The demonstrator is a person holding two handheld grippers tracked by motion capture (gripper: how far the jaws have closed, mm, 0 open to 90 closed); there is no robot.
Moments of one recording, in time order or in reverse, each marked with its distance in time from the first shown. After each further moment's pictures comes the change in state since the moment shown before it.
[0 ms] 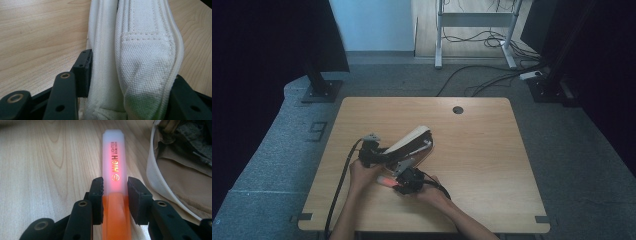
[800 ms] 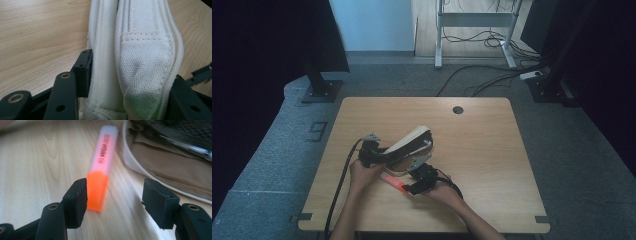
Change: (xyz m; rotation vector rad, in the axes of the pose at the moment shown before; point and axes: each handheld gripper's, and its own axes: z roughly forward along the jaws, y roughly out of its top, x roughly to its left) left arm -0.001 0.000 0.000 0.001 0.004 0.001; right arm -0.018 -0.024 -0.027 -0.070 0.023 0.082
